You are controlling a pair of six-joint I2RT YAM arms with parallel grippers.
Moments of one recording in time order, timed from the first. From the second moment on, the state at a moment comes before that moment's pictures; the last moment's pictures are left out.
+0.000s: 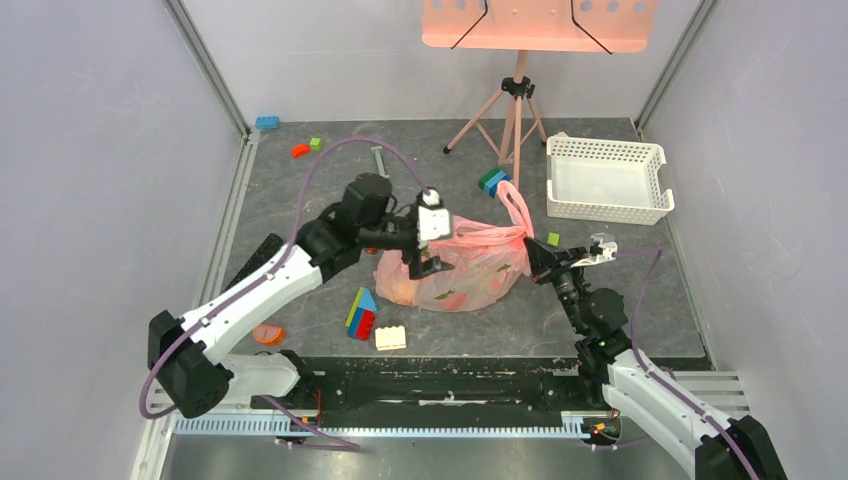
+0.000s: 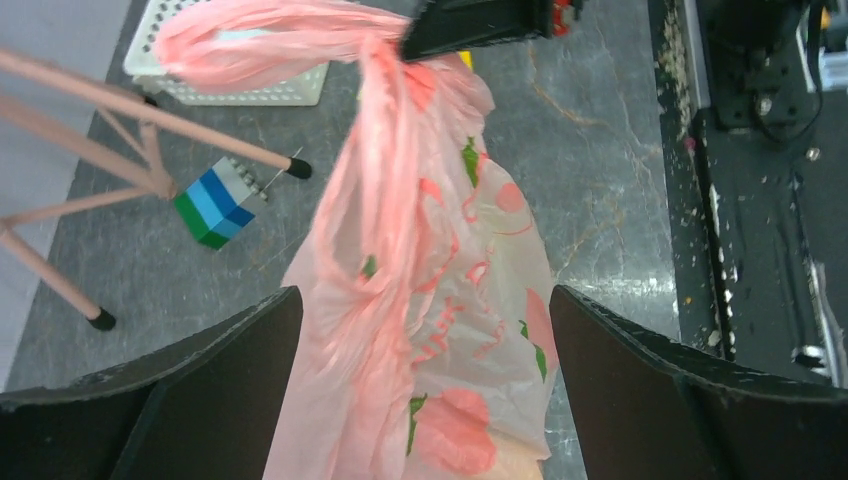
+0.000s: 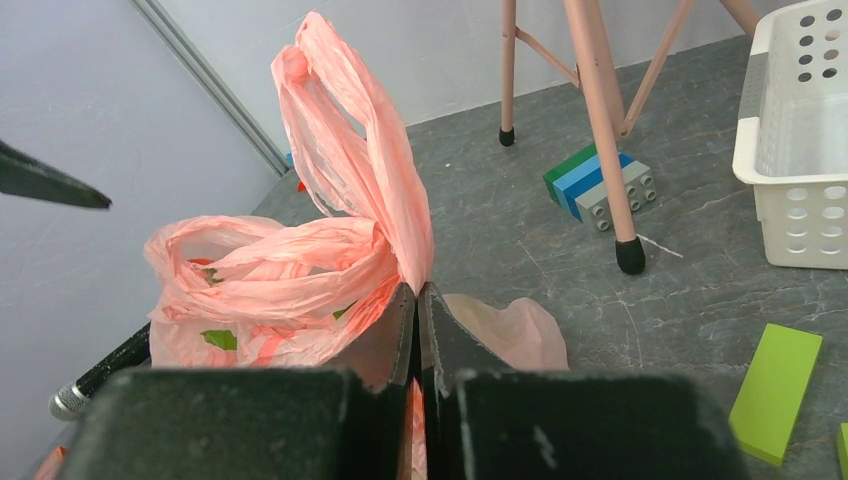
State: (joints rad) left arm -0.70 1.24 1.11 -0.32 0.64 0.54; right arm 0.47 0.63 0.04 0.79 0.13 0.46
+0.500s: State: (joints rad) left arm -0.94 1.40 1.10 -0.12 0.37 0.72; right arm 0.47 0.62 0.04 0.78 0.10 0.45
